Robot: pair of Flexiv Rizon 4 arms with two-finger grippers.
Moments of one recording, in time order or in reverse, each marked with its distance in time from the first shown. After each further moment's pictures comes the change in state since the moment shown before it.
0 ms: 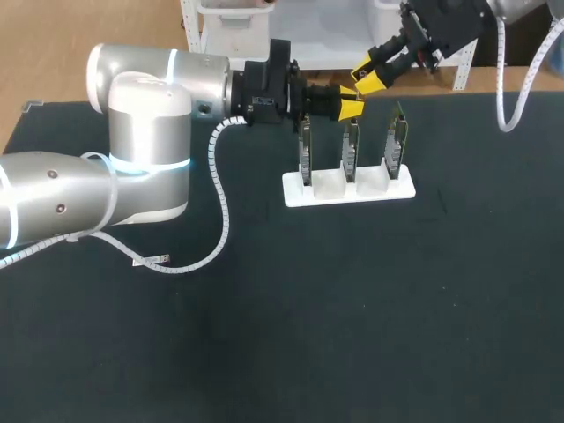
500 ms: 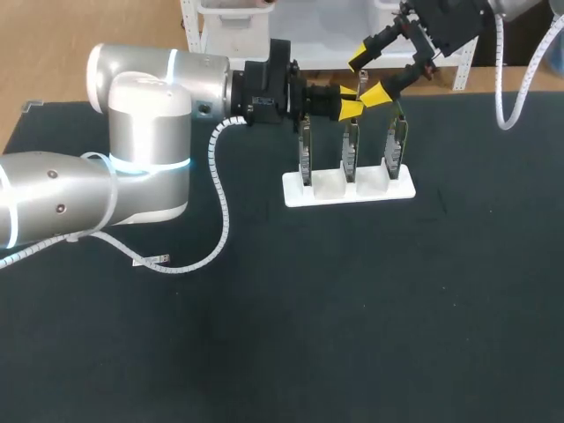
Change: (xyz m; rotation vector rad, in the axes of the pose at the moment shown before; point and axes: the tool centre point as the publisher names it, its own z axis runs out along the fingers) left arm 0.000 0.000 0.000 0.000 0.000 0.000; right arm -0.002 0.003 -0.001 -0.022 0.008 -0.006
